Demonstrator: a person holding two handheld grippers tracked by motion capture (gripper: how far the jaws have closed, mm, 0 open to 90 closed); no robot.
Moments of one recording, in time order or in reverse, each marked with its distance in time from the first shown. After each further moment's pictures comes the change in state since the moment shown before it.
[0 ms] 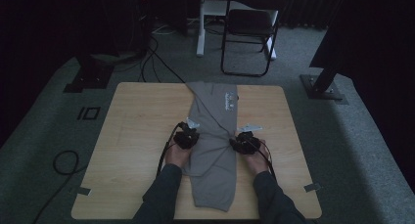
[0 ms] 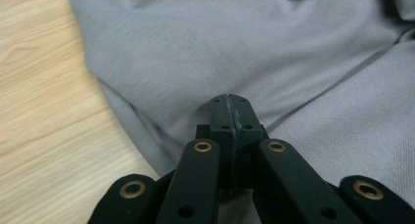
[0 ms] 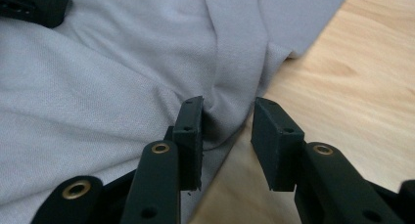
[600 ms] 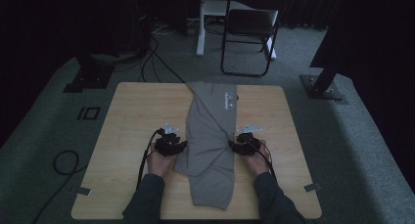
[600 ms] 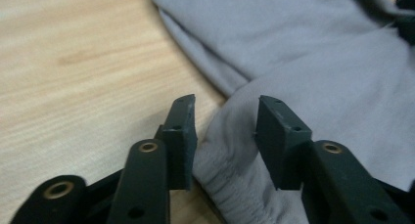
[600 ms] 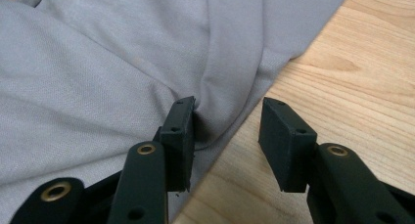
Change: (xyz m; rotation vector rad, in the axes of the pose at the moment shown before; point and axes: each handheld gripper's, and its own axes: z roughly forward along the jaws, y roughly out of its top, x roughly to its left) left arm 0.027 -0.041 -0.044 -0.025 -0.050 -0.099; right arm 0.000 -0.005 -0.004 -0.005 0.011 -0.015
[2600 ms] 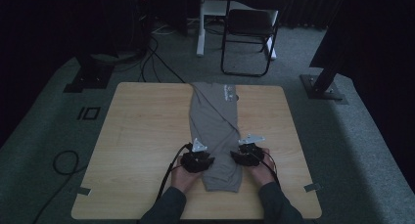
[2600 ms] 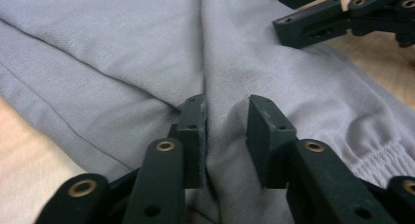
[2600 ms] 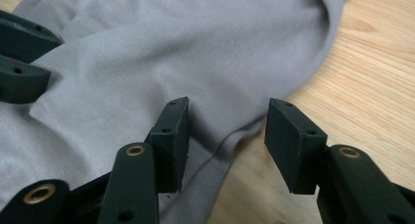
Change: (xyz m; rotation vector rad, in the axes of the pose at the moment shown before) left arm -0.093 -0.008 0.021 -0.011 -0.193 0.131; right arm 0.012 -0.023 -0.028 0.046 0.005 -0.068
